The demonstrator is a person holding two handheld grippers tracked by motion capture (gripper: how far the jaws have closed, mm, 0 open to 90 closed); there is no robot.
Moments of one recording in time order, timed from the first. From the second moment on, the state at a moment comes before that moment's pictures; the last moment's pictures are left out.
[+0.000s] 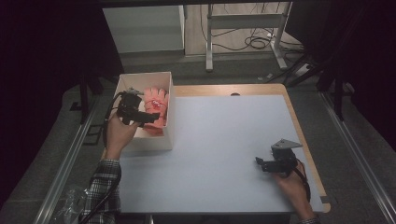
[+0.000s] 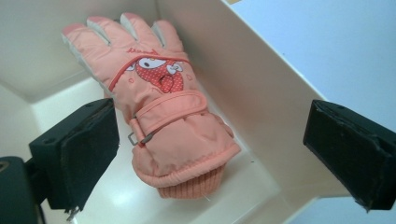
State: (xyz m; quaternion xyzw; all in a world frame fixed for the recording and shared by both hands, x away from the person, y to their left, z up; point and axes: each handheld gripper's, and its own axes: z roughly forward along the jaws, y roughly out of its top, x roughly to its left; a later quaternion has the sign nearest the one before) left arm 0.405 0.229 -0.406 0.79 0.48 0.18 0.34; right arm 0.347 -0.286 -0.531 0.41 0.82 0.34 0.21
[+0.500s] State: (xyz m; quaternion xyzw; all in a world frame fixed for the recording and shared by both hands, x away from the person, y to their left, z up) left arm 0.386 0.208 -0.388 0.80 0.44 0.19 0.36; right arm 0.347 -0.286 -0.531 0.41 0.82 0.34 0.21
